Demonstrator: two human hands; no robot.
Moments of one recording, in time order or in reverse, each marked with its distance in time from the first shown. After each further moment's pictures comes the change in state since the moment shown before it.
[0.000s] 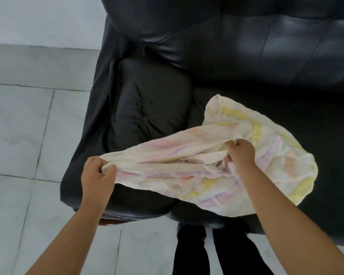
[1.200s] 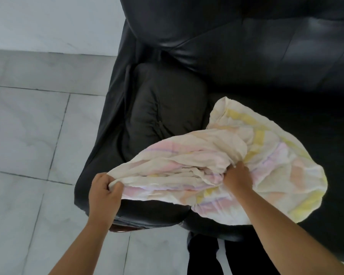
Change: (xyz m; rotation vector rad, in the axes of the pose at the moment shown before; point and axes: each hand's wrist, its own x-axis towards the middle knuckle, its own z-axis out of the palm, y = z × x) left_hand -0.004 -0.038 -0.009 0.027 -0.005 0.010; right_hand 0.004 0.056 0.067 -0.981 -0.197 -0.199
